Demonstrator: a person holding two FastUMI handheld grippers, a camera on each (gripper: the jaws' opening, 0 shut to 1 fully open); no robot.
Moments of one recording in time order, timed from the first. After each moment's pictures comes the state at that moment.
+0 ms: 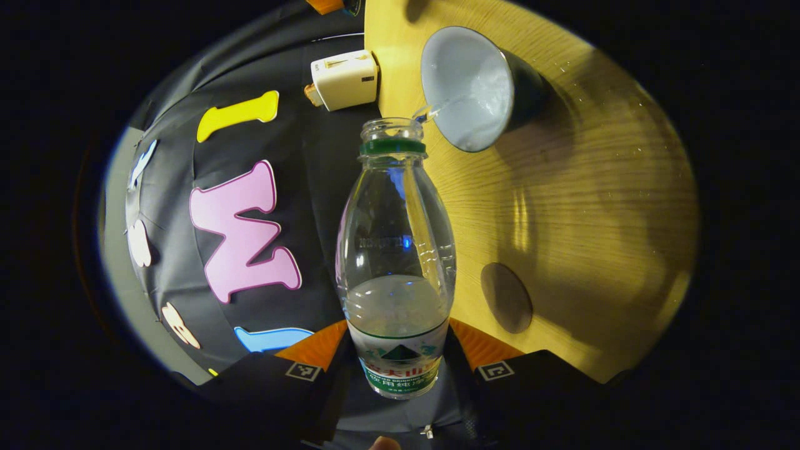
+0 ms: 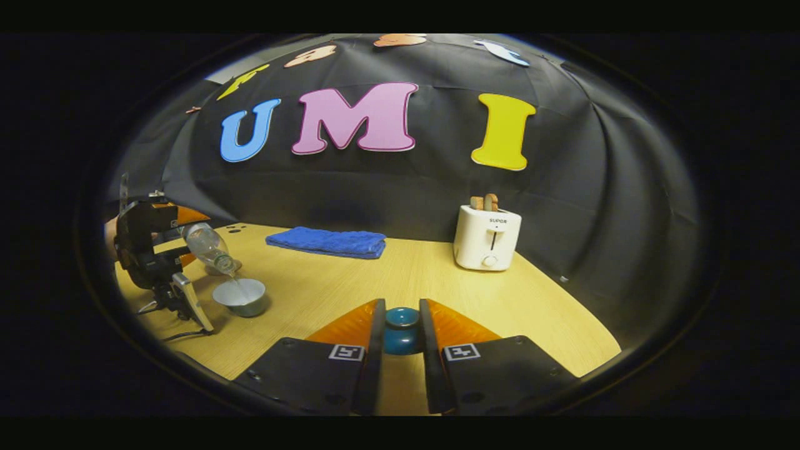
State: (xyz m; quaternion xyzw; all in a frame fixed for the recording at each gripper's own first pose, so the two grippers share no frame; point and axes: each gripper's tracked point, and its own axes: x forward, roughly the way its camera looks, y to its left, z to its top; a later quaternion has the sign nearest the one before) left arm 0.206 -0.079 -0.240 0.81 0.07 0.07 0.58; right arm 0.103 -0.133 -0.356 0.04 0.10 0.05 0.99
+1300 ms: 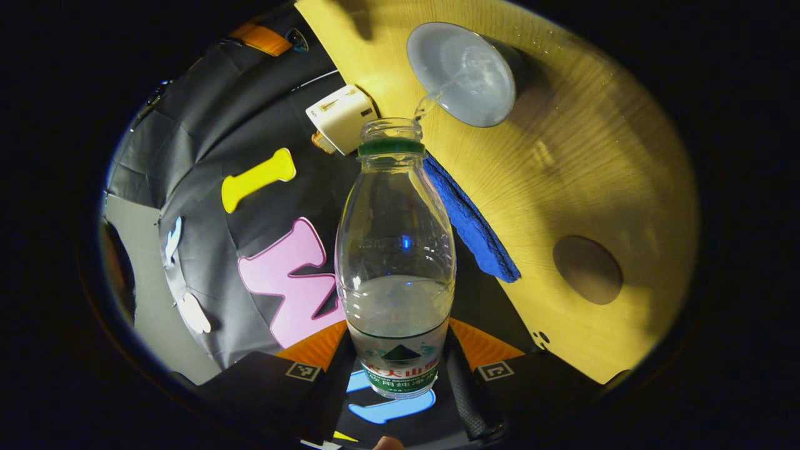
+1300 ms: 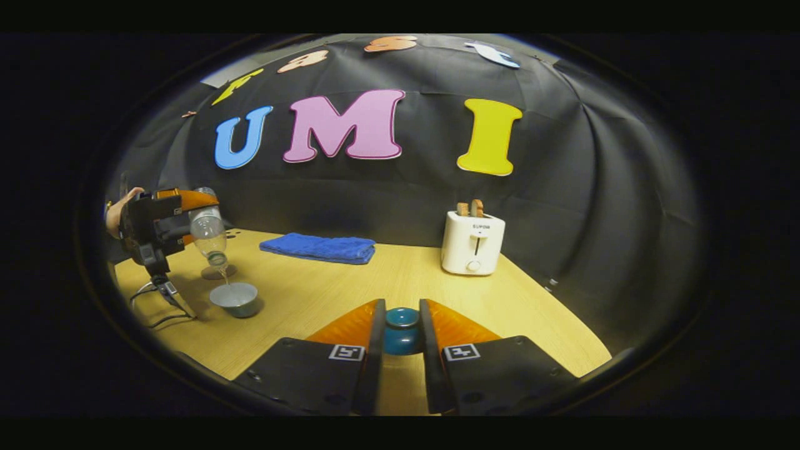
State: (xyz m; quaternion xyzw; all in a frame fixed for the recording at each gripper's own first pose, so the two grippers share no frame) left arm 0.221 -0.117 -0.181 0.89 -0.08 0.05 0.44; right arm 0.091 -0.159 -0.343 0.05 0.08 0.04 0.99
